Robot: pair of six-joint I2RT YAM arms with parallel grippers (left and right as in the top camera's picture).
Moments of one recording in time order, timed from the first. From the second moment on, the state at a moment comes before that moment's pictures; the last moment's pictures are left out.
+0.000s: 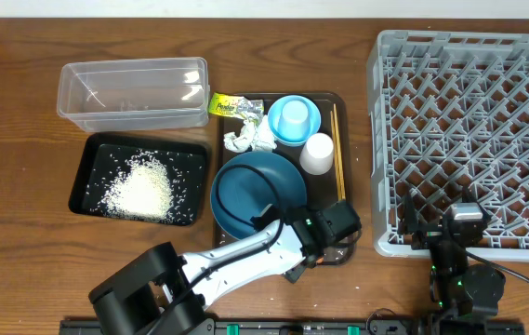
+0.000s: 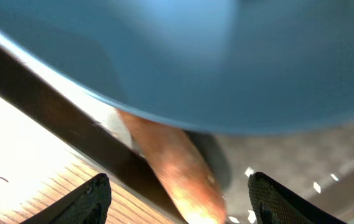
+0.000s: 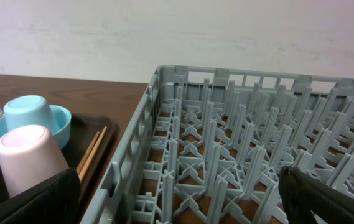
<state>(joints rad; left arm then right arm) -1.07 1.72 1.05 -0.80 -0.06 -1.94 -0.08 0.01 0.01 -0.06 -0.13 -0.03</state>
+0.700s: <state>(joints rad) -1.07 1.75 1.03 -0.74 -0.08 -2.00 -0.08 0.01 0.01 -0.06 -0.13 -0.03</state>
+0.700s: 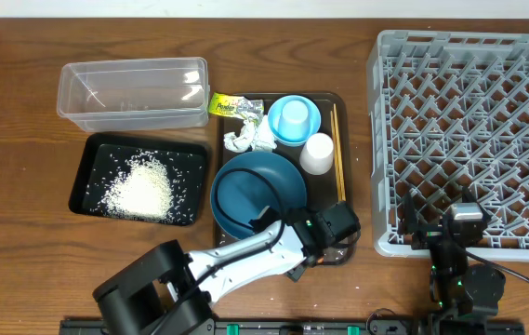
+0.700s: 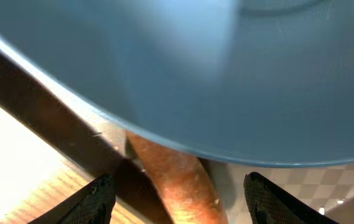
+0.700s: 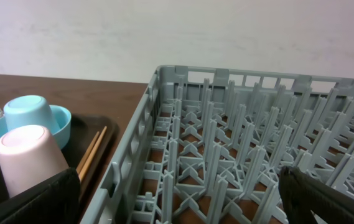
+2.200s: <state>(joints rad) -1.07 1.75 1.03 -0.57 0.08 -1.90 -0.08 0.01 0.01 -0.06 -0.13 -0.03</state>
